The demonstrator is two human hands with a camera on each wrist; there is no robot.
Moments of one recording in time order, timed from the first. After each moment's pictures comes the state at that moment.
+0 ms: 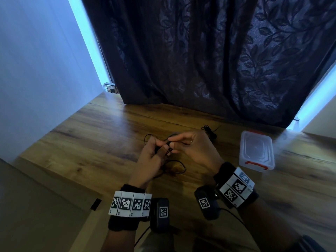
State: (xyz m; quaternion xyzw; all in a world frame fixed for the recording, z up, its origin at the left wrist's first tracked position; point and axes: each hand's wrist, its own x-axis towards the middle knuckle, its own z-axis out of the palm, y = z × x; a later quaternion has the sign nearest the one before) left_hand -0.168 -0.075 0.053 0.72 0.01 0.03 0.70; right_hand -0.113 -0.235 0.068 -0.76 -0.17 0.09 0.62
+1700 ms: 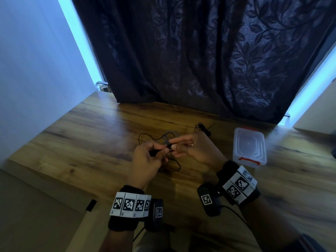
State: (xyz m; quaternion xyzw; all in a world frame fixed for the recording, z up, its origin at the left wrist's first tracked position) left_hand -0.166 -0.081 0.040 0.77 0.00 0.09 0.63; right_hand -0.114 -0.262 0.066 -0.77 -0.15 0.17 0.60
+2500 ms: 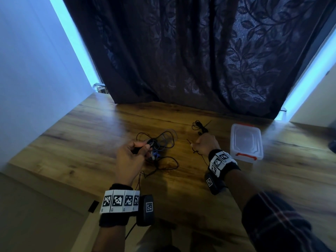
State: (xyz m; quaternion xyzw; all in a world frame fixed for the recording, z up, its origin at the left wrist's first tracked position) left_hand -0.166 -0.060 0.039 0.74 0.12 0.13 0.65; right_hand -0.040 -0.301 -0.018 -0.94 0.05 0.12 0.32
